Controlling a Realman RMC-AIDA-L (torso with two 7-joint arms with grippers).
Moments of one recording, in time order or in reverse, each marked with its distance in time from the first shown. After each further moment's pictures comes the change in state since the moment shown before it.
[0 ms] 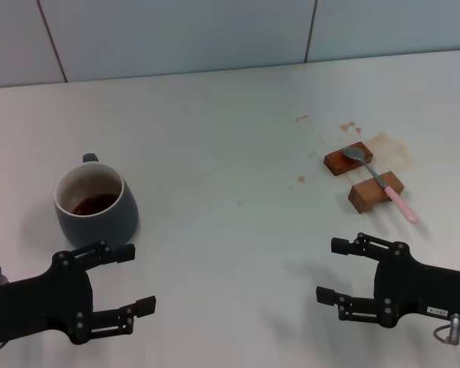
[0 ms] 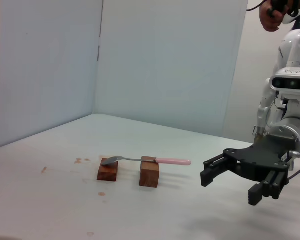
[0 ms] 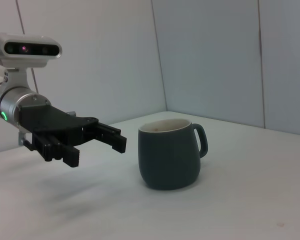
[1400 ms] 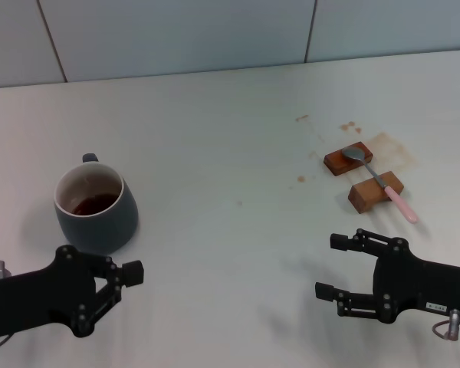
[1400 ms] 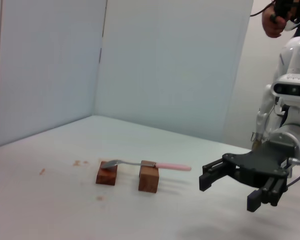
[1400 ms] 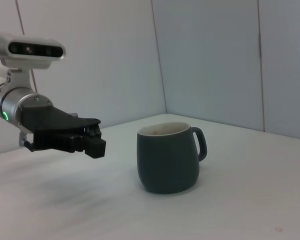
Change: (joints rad) left arm -0.016 -0.004 -0.012 -0.001 0.004 0.007 -0.038; right arm 0.008 -0.001 0.002 0.000 0.004 -0.001 0.003
